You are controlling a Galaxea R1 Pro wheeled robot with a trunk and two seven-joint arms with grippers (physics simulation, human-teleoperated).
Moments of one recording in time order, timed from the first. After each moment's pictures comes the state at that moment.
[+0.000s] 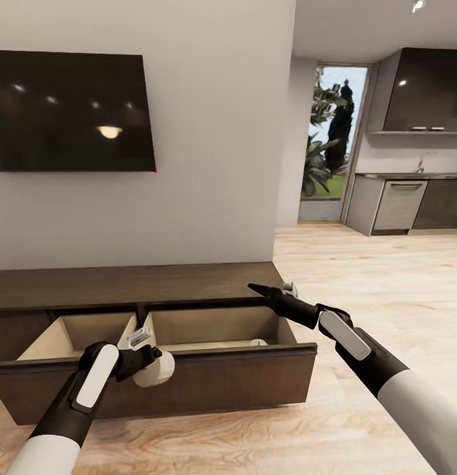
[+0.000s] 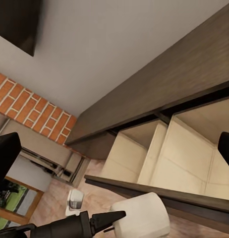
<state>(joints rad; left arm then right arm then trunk) -0.51 0.08 0.04 -1.11 0.80 0.90 0.44 -0.80 -0.26 0.57 -0.95 -1.41 0.49 0.33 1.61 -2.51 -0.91</state>
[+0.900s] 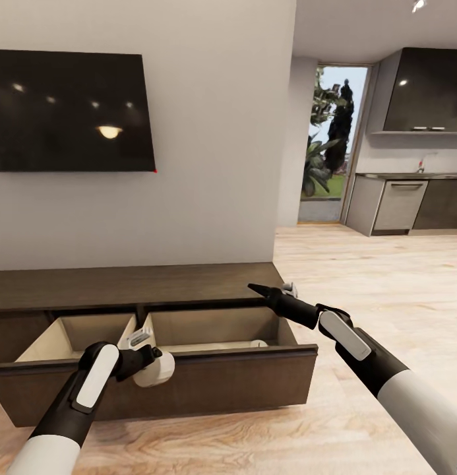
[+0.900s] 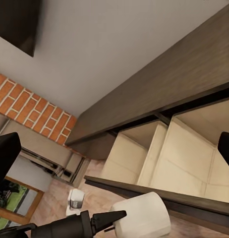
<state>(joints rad) -0.51 0.08 0.04 -1.11 0.80 0.90 0.44 -0.80 -0.26 0.57 -0.95 -1.41 0.49 0.33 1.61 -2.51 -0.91</state>
